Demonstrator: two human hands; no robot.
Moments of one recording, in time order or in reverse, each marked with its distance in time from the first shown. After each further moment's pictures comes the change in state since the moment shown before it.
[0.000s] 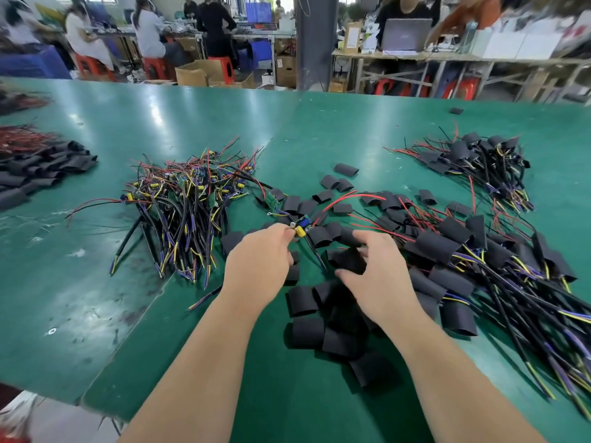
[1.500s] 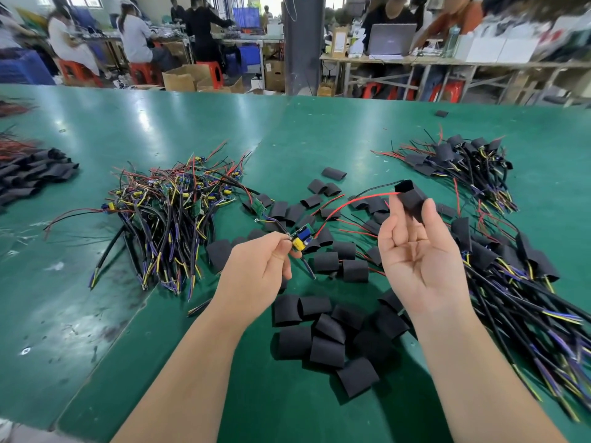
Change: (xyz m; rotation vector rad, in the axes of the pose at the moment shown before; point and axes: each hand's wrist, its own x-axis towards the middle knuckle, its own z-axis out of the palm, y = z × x) left_hand -0.009 0.002 0.002 -0.475 -0.004 0.192; right_hand 0.009 -0.011 -0.055 1.983 0.198 0.312
